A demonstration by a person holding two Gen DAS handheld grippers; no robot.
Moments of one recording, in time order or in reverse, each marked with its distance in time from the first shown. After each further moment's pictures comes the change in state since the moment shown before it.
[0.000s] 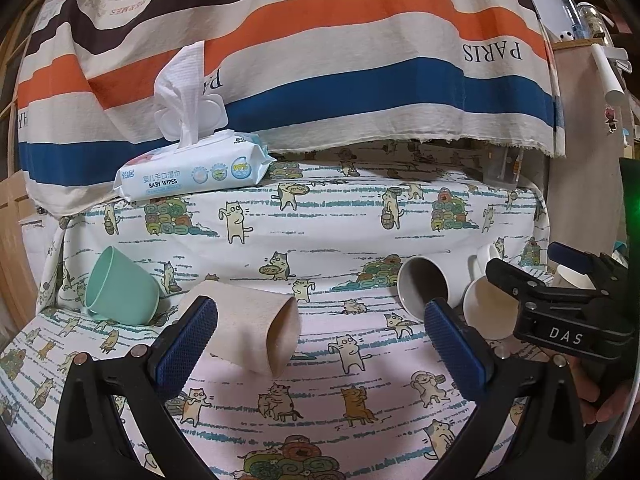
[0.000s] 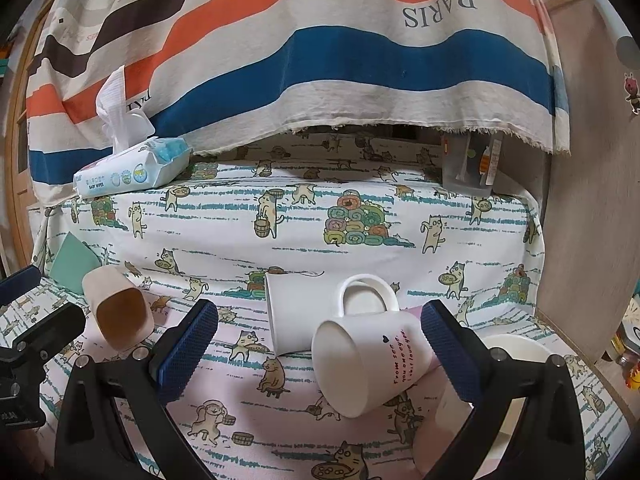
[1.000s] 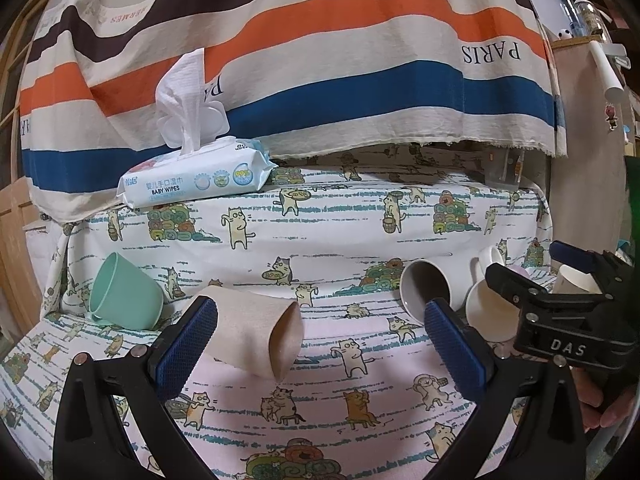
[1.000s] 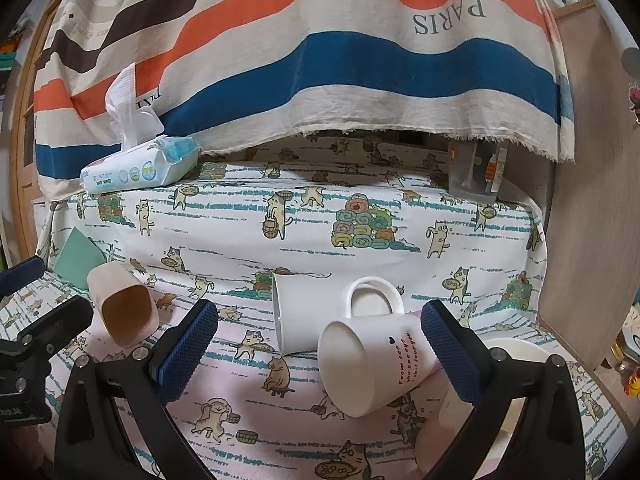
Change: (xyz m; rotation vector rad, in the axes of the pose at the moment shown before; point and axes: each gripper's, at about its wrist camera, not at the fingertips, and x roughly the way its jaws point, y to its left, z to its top) left arm 0.000 -0.001 0.002 0.014 -0.013 0.017; right arm -0.005 0.008 -0.001 -0.024 -0.016 0.012
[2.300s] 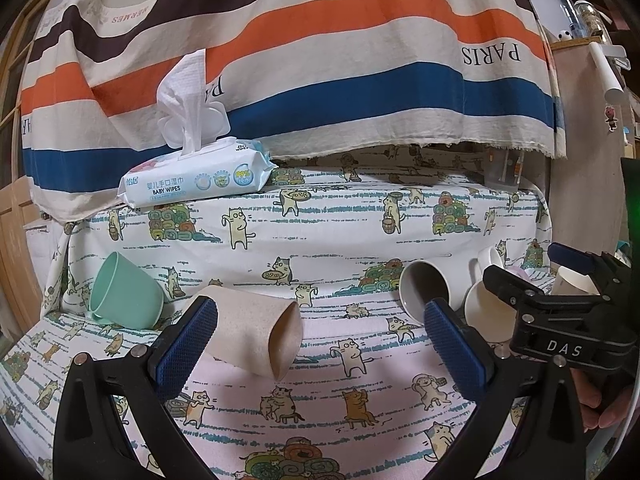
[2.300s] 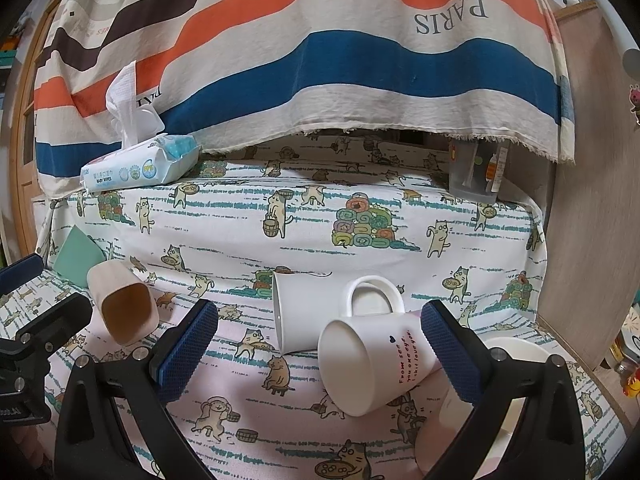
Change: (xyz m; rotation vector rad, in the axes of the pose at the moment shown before) left arm -0.002 0.000 0.000 -0.003 -0.002 -0.002; right arm 0.002 -0.002 0.000 0.002 0.014 0.001
